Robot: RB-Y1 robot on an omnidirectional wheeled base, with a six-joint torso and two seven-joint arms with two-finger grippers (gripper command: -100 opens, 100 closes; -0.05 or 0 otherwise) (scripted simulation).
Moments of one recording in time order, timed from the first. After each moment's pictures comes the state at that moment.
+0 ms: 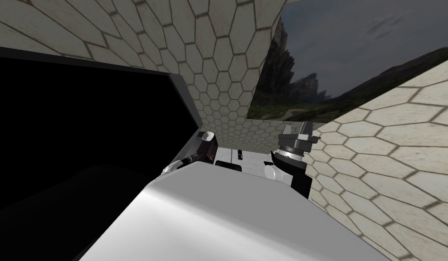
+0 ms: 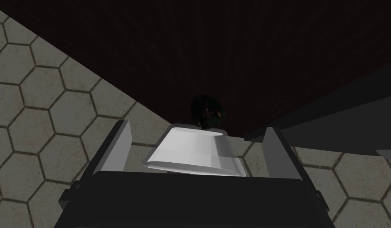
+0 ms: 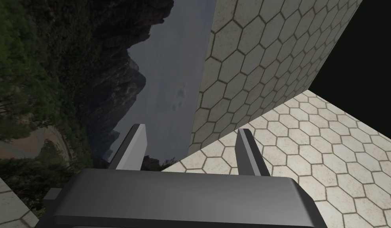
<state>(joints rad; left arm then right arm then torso) 0.34 0.69 -0.25 -1.01 -0.52 -0.41 -0.39 0.51 0.01 0.00 -2.38 -0.11 -0.38 0.05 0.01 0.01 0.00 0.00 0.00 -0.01</state>
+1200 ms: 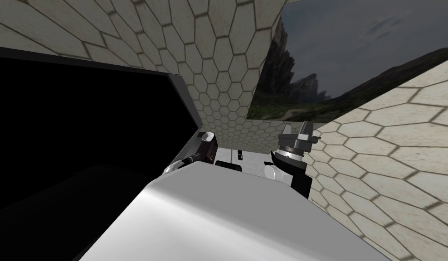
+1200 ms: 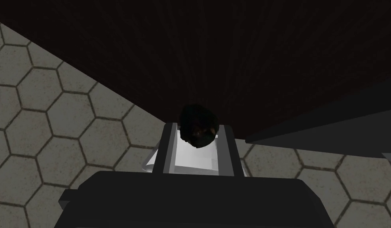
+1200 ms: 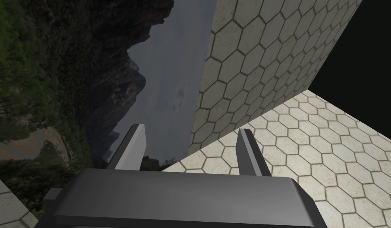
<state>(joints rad) 0.33 0.67 -0.25 -0.99 -0.52 -0.40 -0.40 0.51 0.01 0.00 -2.38 -0.11 -0.38 0.05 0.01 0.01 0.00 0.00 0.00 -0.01</state>
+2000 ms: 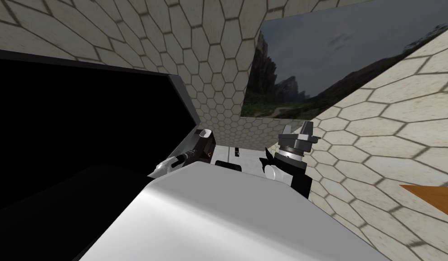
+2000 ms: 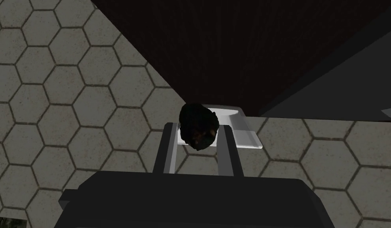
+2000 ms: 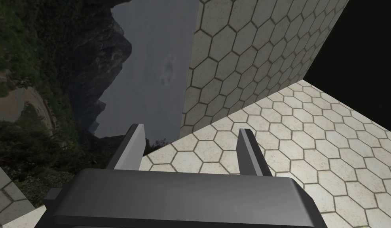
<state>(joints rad) 0.33 0.79 -0.18 -1.00 -0.56 -0.46 -0.35 0.51 0.01 0.00 -2.38 -0.11 -0.38 0.05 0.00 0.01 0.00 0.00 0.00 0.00</state>
